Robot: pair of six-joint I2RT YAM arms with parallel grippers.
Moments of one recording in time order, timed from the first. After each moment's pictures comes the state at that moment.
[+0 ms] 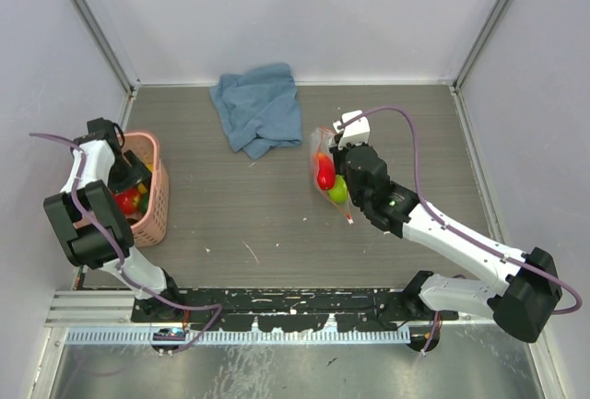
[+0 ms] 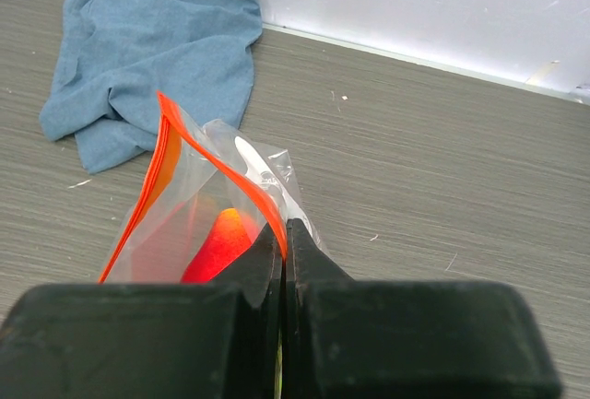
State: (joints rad) left arm 0.39 1.64 1.24 -0.91 -0.21 -0.40; right arm 0.79 1.12 0.86 0.07 0.62 0.02
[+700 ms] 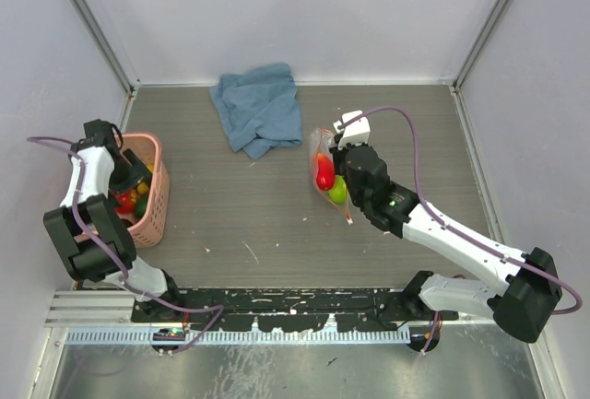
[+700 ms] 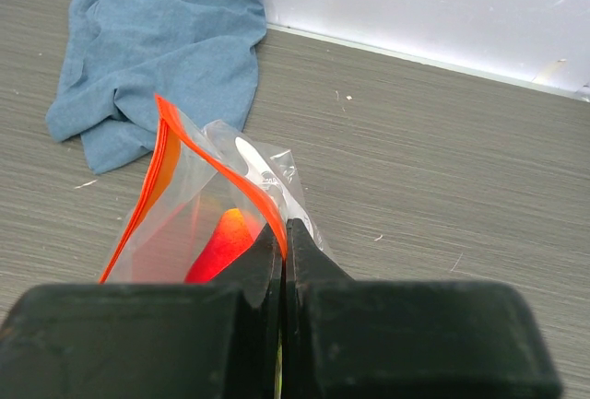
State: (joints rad) left arm 0.39 1.58 1.20 -0.89 -0.13 -0.40; right arm 0.79 1.12 0.86 0.07 0.61 0.03
